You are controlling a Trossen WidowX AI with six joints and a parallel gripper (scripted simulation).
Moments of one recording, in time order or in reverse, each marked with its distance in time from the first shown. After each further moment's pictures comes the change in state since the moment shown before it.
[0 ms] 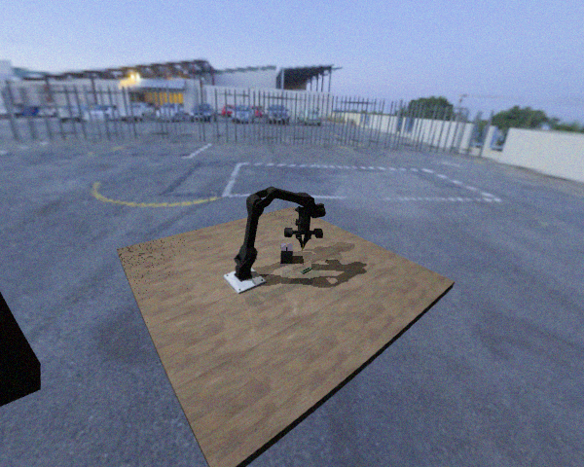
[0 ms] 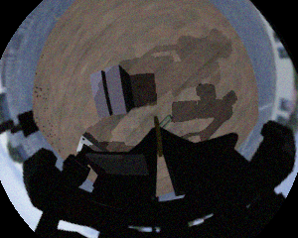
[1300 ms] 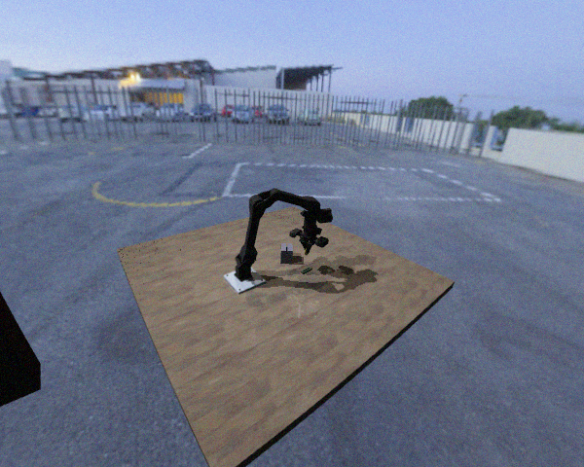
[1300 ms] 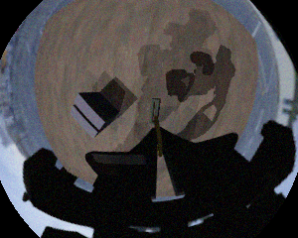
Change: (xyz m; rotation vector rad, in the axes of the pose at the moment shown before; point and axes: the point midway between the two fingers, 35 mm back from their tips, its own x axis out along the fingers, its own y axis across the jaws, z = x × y) arm 0.004 -0.022 -0.042 0.623 0.009 0.003
